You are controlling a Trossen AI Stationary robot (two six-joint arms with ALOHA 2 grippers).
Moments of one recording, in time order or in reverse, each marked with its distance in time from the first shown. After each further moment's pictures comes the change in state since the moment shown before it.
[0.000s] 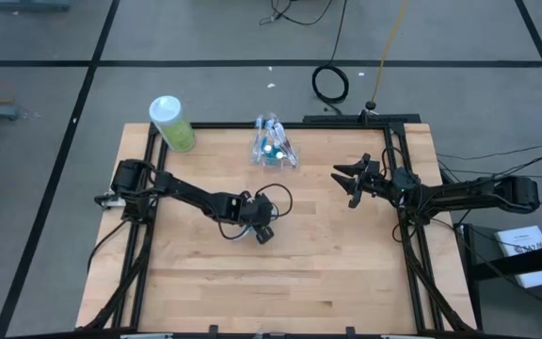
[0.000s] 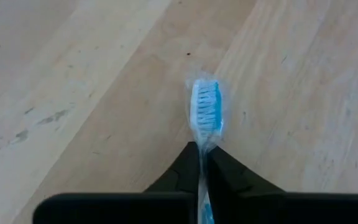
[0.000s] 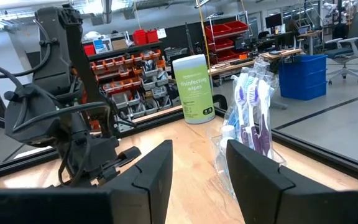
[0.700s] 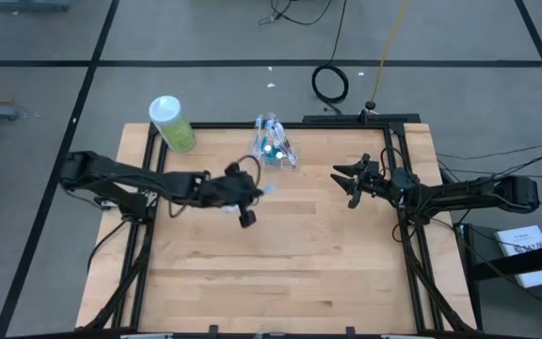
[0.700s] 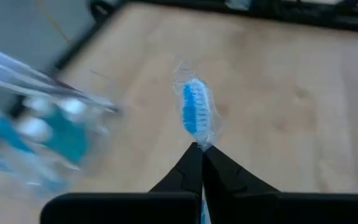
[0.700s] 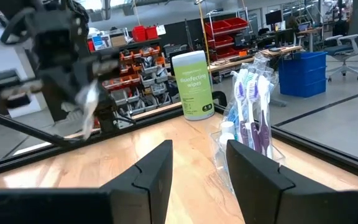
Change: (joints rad) left arm 0.013 -0.500 -0.005 -0.008 -0.147 0.397; right arm 0.000 0.000 0.000 -0.015 0.000 0.000
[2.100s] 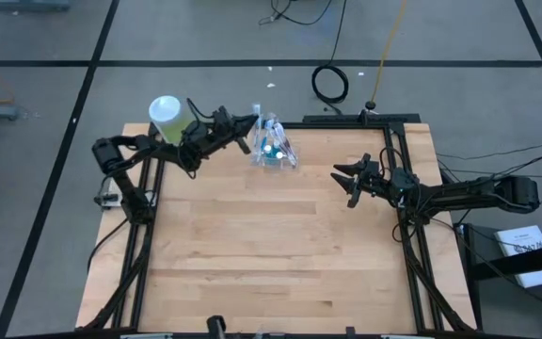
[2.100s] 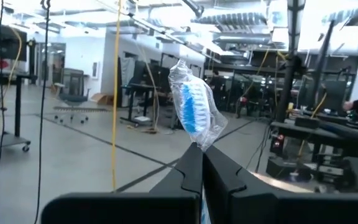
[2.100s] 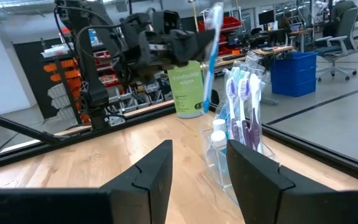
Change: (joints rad) left arm 0.703 0.295 -0.360 1.547 0.458 0.073; right arm 0.000 0.000 0.000 -0.015 0.027 -0.019
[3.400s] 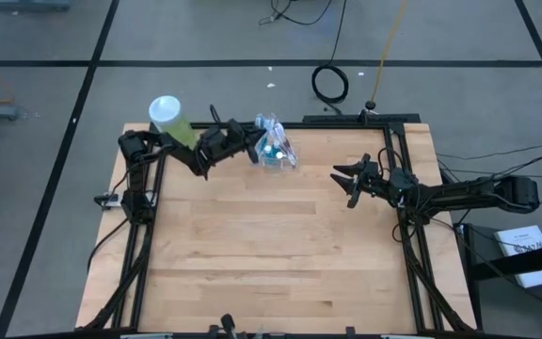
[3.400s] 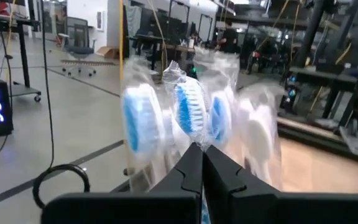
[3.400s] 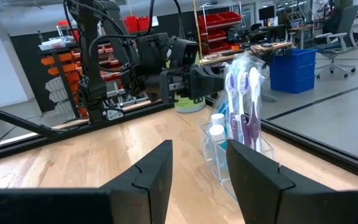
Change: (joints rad) left arm -0.019 0.239 0.041 -0.025 -0.020 0.008; right arm 0.000 0.000 0.000 -0.023 -0.001 -0.011
